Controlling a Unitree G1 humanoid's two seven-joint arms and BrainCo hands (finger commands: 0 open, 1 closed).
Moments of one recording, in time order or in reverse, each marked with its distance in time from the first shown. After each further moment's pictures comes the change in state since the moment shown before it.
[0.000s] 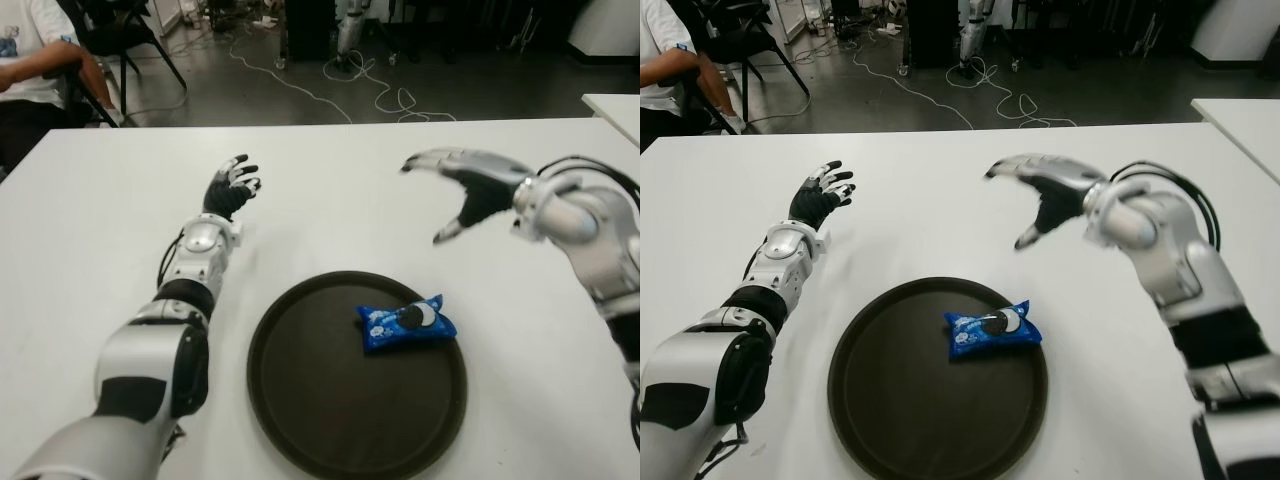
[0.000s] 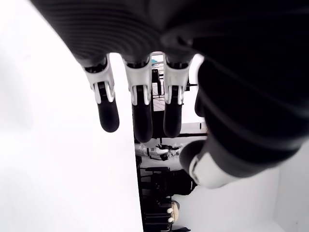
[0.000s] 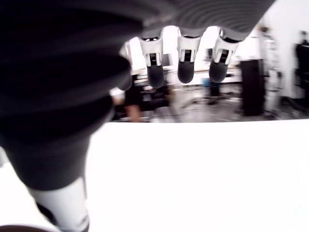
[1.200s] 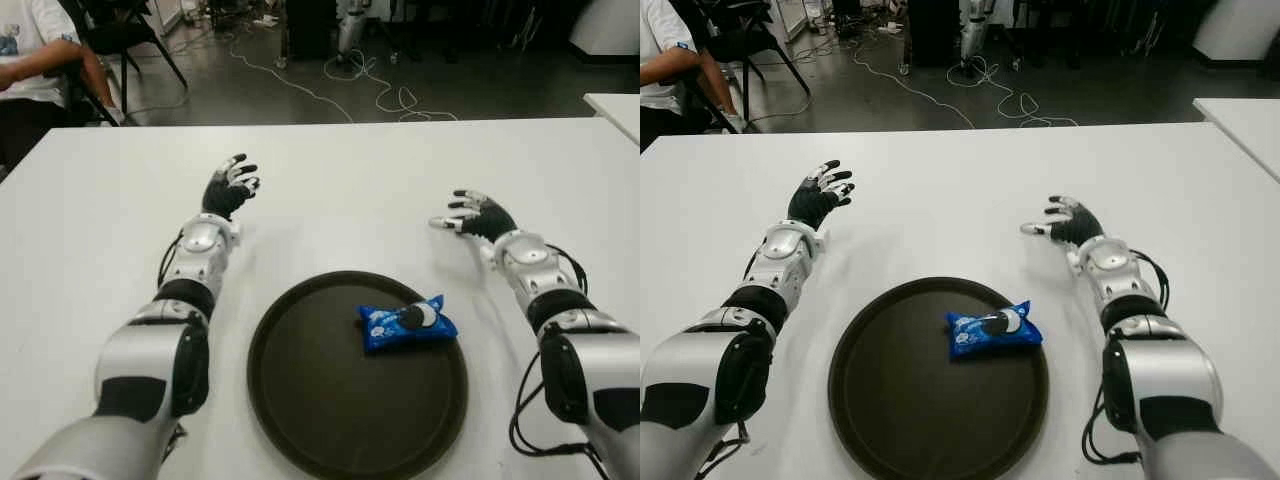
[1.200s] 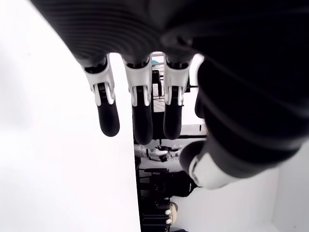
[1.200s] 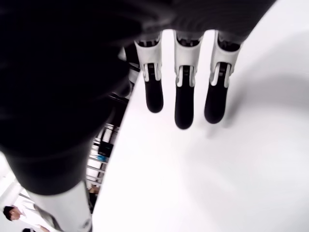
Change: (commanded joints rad) left arm -0.005 -0.005 0.009 0.002 -0.002 0.001 0.007; right arm -0.107 0.232 -0.391 0.615 0.477 0.028 -0.171
